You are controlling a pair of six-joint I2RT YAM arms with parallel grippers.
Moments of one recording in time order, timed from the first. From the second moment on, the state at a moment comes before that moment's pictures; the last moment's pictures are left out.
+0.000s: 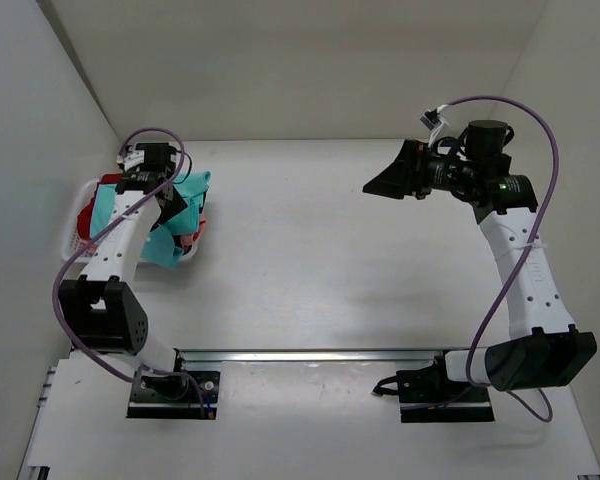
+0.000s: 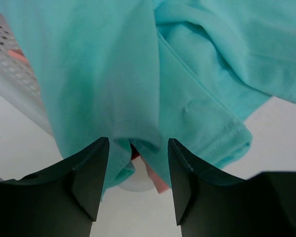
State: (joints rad) left arm -0.05 1.52 1.40 -0.92 -0.44 -0.65; right arm 0.06 1.31 1.50 -0.70 -0.94 0.31
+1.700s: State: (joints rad) left arm -0.44 1.83 2.18 -0.07 0.92 -1.14; right arm -0.21 0.86 1.29 -0.70 -0.24 0.20
